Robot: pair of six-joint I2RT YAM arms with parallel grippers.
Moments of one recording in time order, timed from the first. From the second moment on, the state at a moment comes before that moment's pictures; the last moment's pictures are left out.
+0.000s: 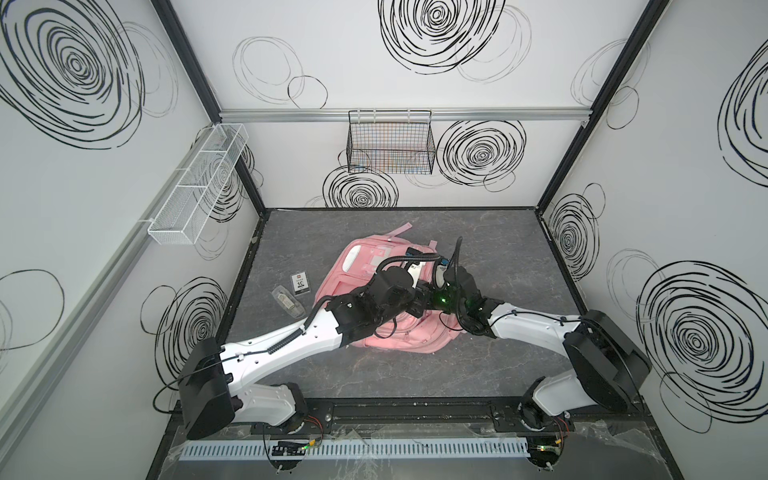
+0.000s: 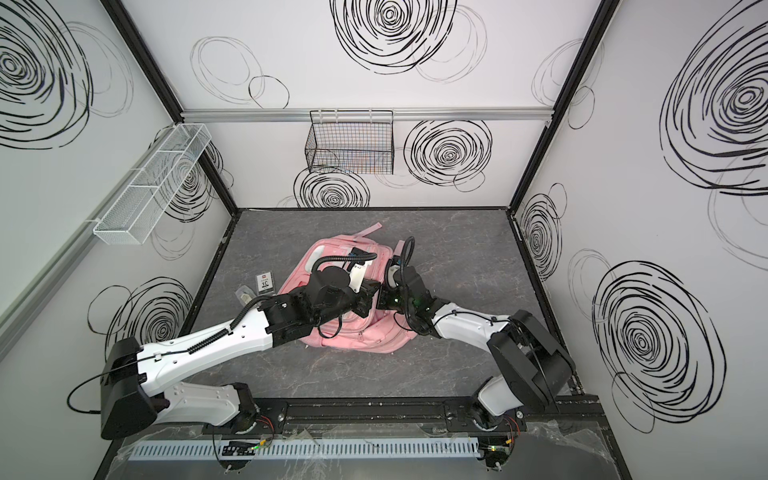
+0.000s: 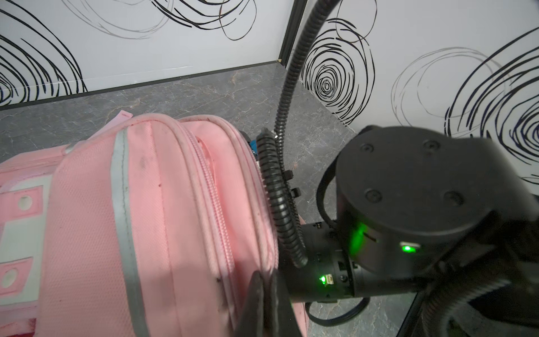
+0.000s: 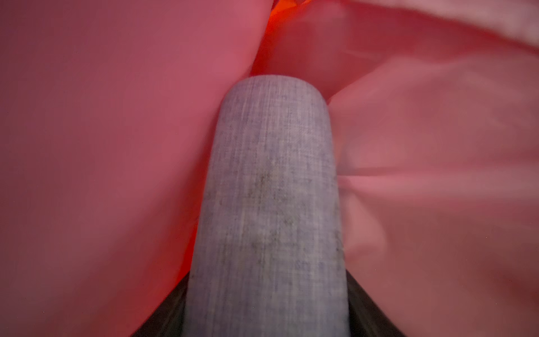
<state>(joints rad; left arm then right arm) -0.97 1.31 1.04 -0.20 -0.15 -0.39 0.69 1.50 0.69 0.33 -0.26 0.79</state>
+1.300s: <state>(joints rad) -0.88 1.16 0.99 -0.15 -0.05 -0.44 0.61 0.81 0.55 0.01 0.06 0.64</state>
